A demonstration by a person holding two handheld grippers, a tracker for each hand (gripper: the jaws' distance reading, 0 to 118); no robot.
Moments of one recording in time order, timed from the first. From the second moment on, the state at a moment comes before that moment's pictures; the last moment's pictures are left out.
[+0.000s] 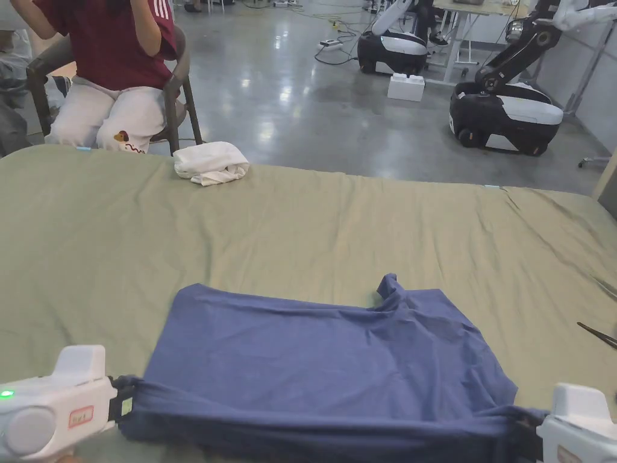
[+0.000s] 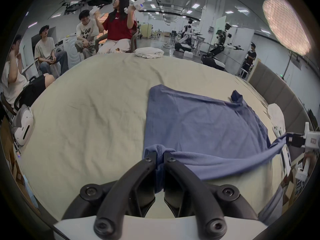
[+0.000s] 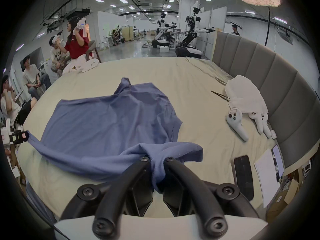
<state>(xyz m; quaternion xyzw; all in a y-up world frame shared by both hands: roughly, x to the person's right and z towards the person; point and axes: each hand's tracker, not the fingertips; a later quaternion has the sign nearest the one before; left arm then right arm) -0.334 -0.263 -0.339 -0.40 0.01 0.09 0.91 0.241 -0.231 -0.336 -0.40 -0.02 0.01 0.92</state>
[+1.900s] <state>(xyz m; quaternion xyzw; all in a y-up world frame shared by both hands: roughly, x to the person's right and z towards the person) -0.333 -0.302 -0.351 -0.45 0.06 0.07 0.89 0.154 -0.202 -0.281 -0.10 -0.01 0.01 1.00</state>
